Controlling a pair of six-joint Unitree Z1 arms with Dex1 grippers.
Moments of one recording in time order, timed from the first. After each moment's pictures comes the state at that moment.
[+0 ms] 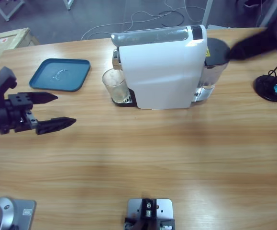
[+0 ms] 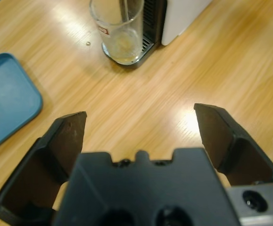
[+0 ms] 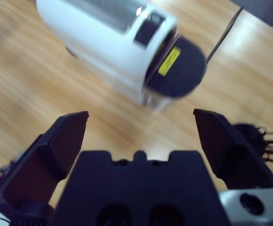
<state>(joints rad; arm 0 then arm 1) -0.64 1.20 -0.57 0.08 -0.21 0.21 0.76 1.37 -1.23 0.68 -0.09 0.13</state>
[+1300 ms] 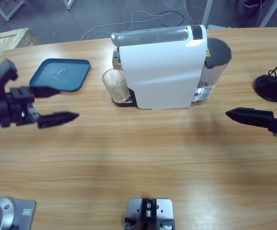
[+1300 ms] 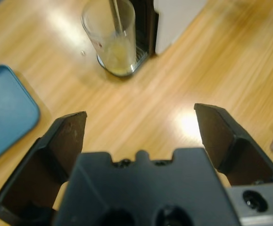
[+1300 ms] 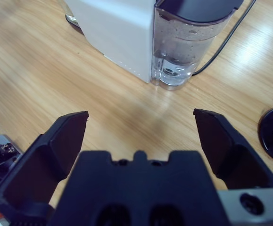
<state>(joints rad) -0.65 1.22 -0.63 0.08 -0.21 0.21 0.78 1.18 -0.65 0.19 -0.07 0.14</state>
